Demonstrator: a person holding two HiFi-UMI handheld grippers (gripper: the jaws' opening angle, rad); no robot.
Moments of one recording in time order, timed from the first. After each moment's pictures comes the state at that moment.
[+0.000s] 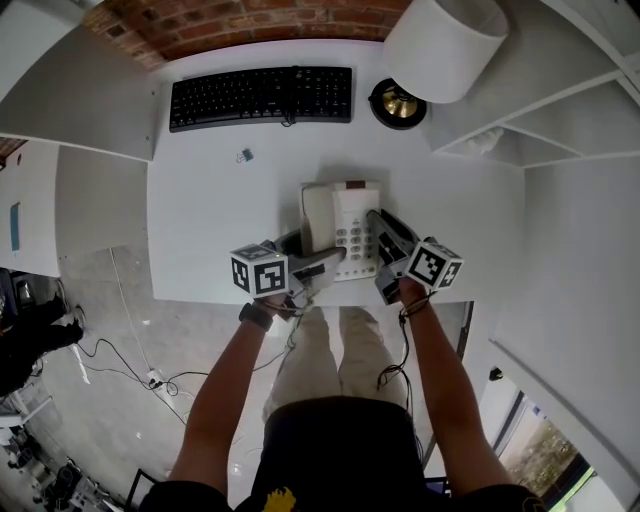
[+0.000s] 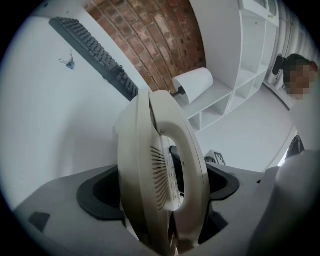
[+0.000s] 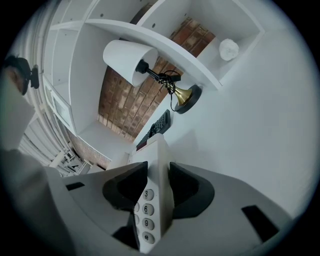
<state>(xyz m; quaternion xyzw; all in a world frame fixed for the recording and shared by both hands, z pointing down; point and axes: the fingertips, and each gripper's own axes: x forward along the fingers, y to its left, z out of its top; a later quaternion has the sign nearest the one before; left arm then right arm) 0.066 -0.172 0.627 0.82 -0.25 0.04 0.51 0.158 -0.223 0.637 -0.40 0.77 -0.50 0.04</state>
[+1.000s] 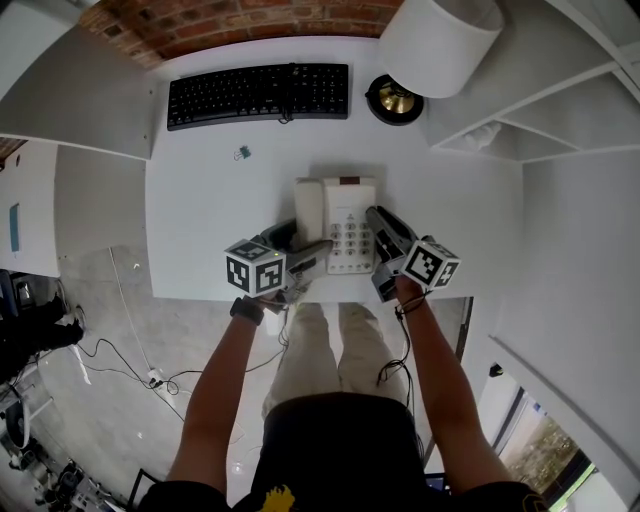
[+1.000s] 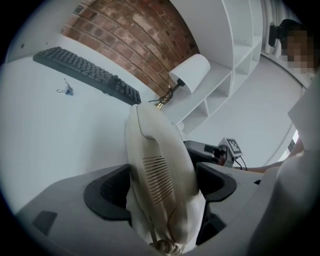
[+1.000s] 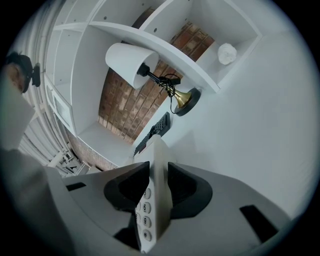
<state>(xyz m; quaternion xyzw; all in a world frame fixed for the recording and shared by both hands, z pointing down) 0.044 -0.173 0.643 0.84 -0.29 0.13 0.44 0.162 -0.221 0.635 -0.42 0.77 -0.48 0.05</state>
